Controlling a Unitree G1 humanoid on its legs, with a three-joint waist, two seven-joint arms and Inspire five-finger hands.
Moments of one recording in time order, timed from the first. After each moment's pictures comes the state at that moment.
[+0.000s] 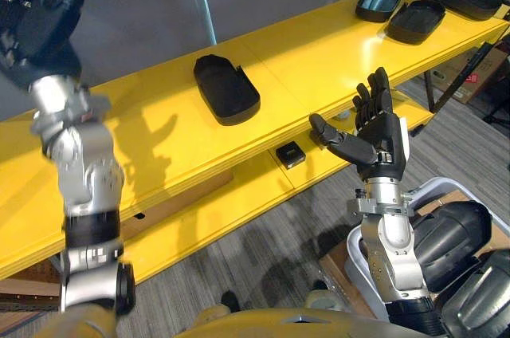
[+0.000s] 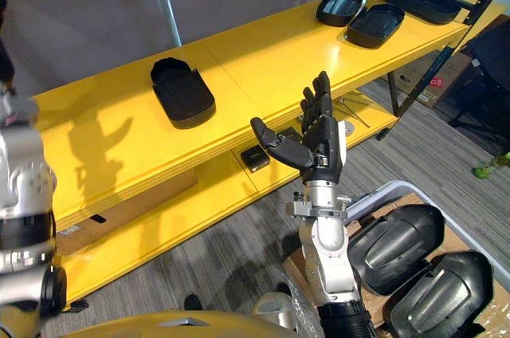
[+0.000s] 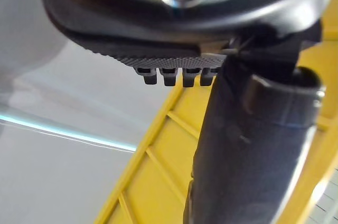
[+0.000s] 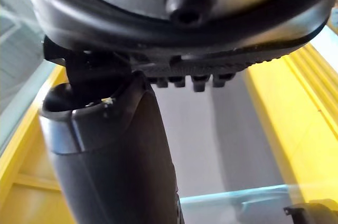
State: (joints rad) left arm -0.19 0.31 0.27 -0.33 -0.64 -0.41 0.18; right arm 0.10 -0.16 0.06 -0.17 0.28 -0.35 -0.11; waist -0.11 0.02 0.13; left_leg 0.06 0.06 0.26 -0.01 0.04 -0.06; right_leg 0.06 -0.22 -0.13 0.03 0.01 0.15
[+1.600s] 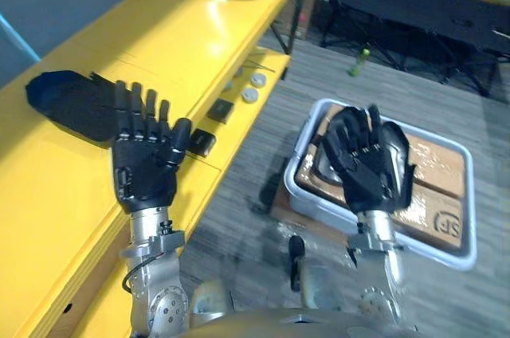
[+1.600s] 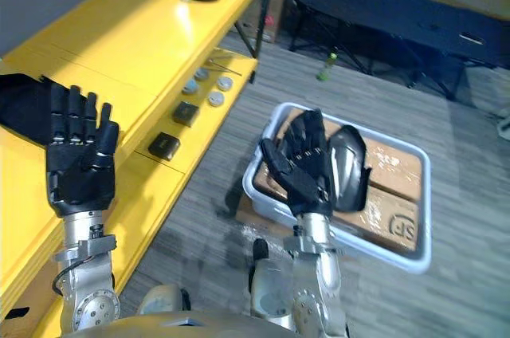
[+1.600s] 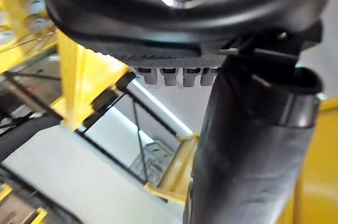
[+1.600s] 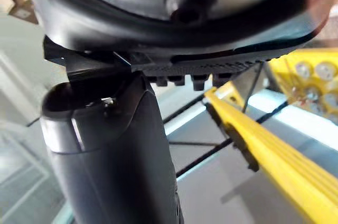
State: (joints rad) left arm 0.32 0.05 -0.13 -0.39 -0.74 -0.41 -0.08; right arm 0.23 -0.06 0.22 -0.23 0.63 -0.40 0.10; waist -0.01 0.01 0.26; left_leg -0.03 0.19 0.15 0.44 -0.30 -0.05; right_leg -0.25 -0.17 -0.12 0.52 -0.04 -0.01
